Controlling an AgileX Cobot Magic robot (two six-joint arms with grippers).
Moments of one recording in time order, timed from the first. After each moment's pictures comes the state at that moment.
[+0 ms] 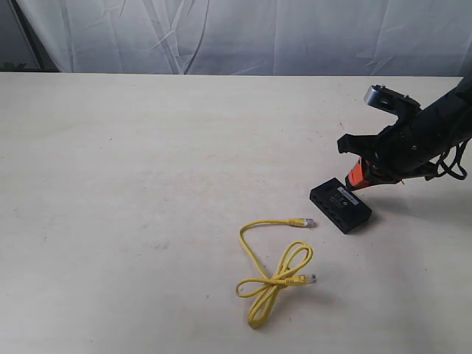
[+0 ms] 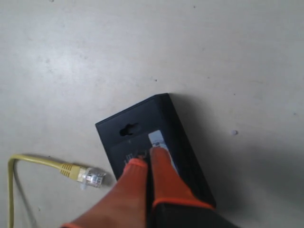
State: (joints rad) left arm -0.05 0.85 -0.86 -0.20 0.86 0.26; right arm 0.02 1.90 -1.04 0.76 0.76 -0.61
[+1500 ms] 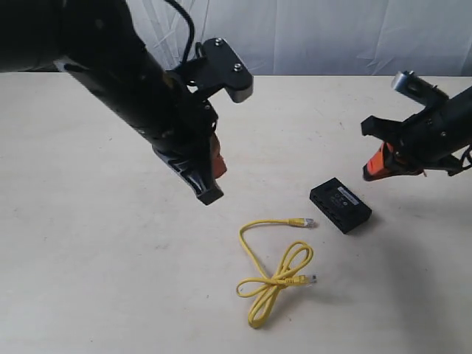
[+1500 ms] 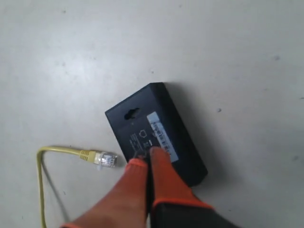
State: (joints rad) left arm -0.68 1.66 -1.25 -0.28 0.81 0.67; right arm -0.07 1.82 -1.04 0.77 0.86 -0.57
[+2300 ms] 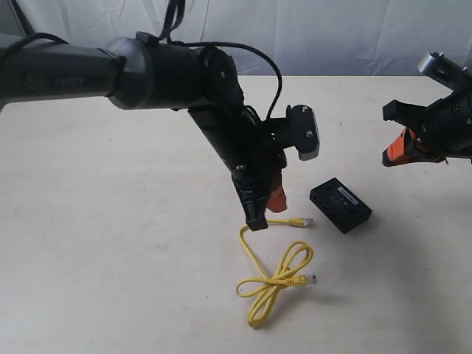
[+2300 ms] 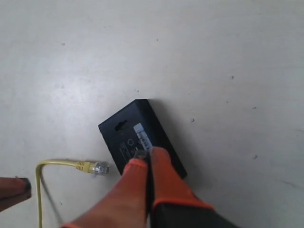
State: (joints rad) left arm -0.71 2.11 -1.53 -0.53 0.83 1.20; right arm -0.12 1.76 -1.03 0.75 0.84 -0.56
